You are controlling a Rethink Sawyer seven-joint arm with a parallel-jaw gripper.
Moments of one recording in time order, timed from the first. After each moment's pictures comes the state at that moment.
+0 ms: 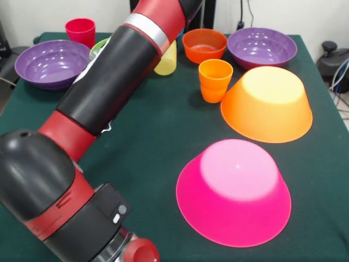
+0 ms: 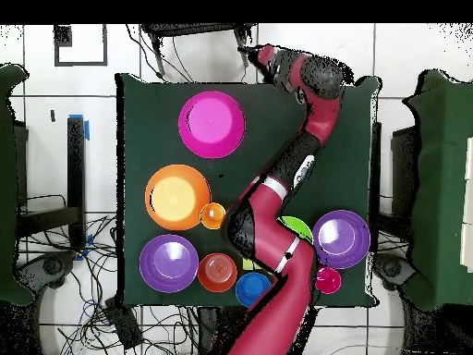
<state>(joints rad) -0.74 0.55 2.77 0.13 -1.84 1.36 1.14</state>
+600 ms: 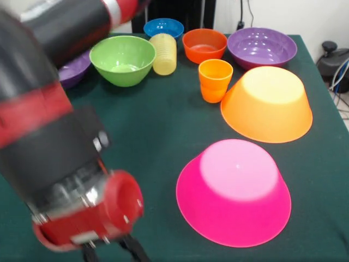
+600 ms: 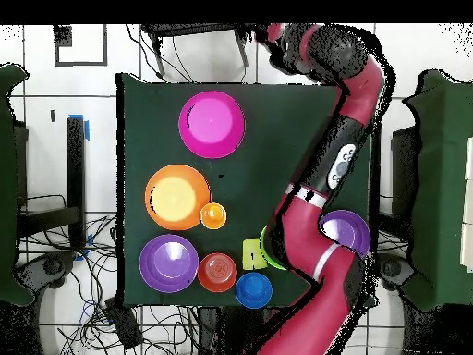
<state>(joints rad) -0.89 0.40 2.34 0.63 -1.70 1.37 1.54</state>
